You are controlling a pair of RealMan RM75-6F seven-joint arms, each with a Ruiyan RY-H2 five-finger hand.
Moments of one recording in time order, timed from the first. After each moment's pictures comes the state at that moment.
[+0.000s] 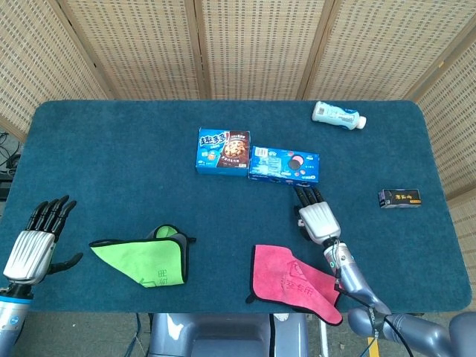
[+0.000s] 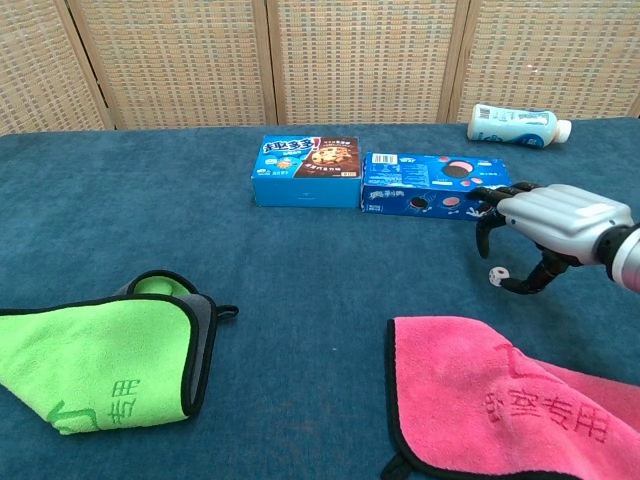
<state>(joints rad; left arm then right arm) -0.16 -1.15 -0.02 -1.66 1.56 1.44 0.07 0.59 -1.63 0.16 -1.28 -1.21 0.97 -0.47</state>
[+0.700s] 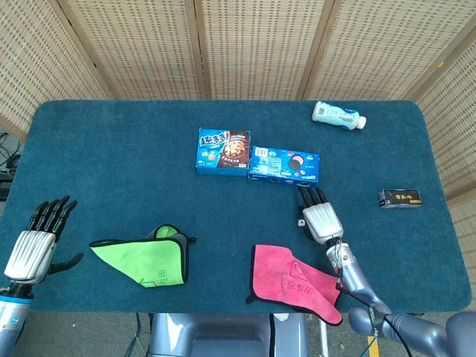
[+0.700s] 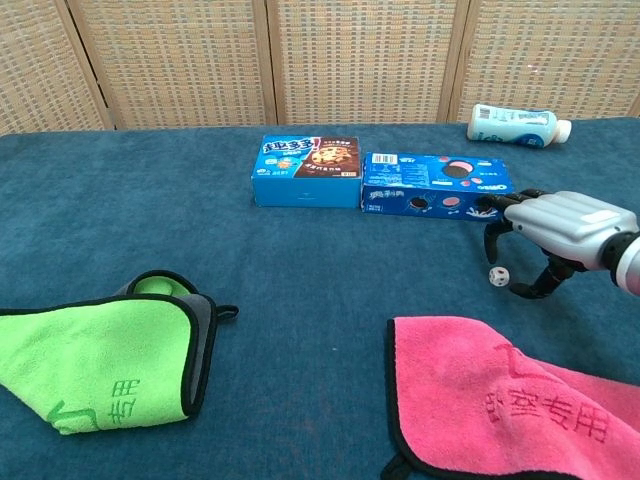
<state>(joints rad) -0.16 -1.16 -0.02 -1.66 1.56 1.44 0.07 0.60 -1.65 0.14 -1.25 -1.19 0.98 -0.45</state>
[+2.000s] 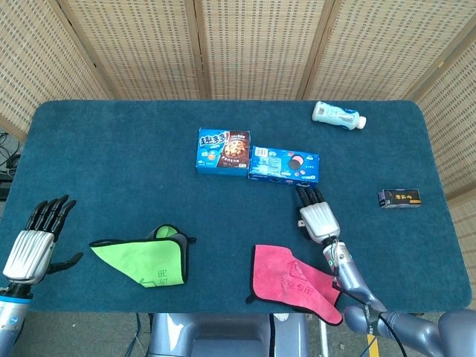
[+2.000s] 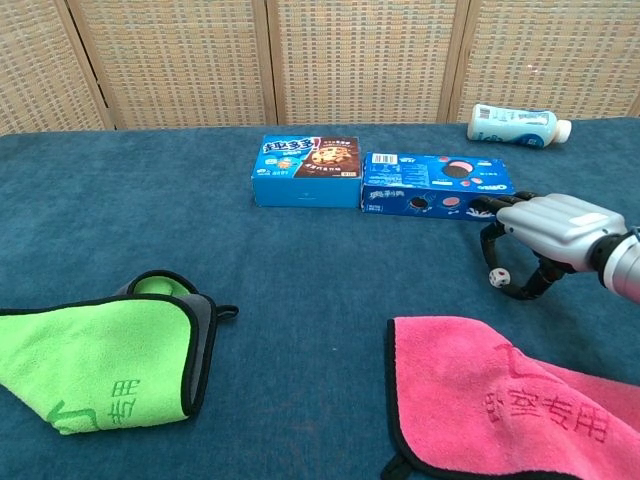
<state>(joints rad) -0.16 -1.15 -0.02 -1.66 1.56 1.45 0.06 0.62 -1.68 0.14 -1.21 -1.17 0.97 -0.46</state>
